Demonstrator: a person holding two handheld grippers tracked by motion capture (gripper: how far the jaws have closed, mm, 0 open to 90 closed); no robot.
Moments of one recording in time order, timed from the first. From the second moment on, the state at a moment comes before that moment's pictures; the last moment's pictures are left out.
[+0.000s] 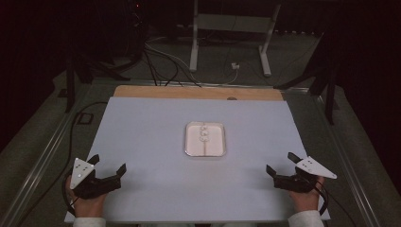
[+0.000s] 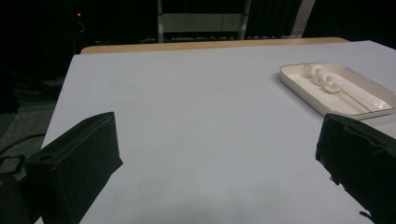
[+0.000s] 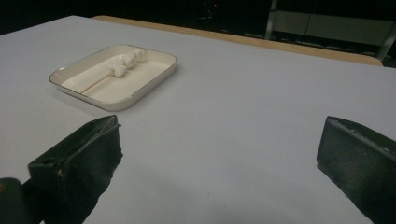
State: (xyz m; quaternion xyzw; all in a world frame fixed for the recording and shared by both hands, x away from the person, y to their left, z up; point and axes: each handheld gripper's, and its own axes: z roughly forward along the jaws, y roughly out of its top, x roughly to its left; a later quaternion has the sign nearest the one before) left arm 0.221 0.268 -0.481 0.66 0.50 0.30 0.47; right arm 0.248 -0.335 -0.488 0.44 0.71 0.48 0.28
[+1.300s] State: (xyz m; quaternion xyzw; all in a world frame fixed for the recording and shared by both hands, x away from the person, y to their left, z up) left arm 0.280 0.197 -0.451 0.69 0.48 0.22 0.50; right arm 0.250 -0.335 -0.488 0.44 0.71 0.47 0.28
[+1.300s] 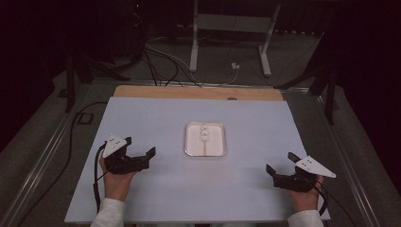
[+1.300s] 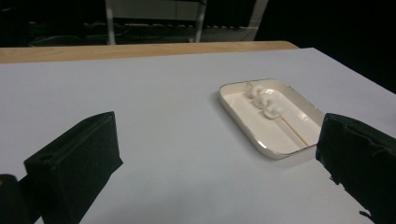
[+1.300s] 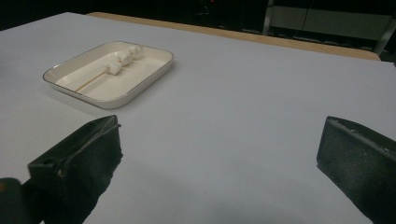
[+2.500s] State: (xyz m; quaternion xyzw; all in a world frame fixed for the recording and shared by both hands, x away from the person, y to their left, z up) left arm 0.349 0.088 -0.483 0.75 0.45 0.13 0.47; right arm 0.250 -0.333 -0.489 0.44 0.71 0.47 0.27
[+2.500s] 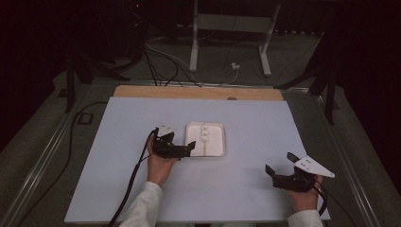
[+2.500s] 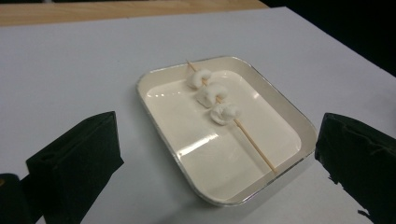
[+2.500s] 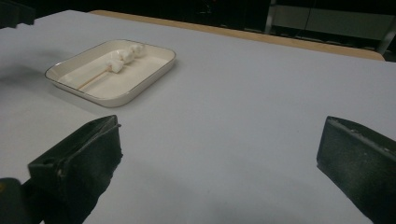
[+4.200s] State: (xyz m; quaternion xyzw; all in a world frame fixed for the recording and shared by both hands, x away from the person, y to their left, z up) left arm 0.375 0.032 -0.511 0.82 0.46 0.11 0.32; right arm 0.250 -0.333 -0.490 0.44 0.71 0.47 0.27
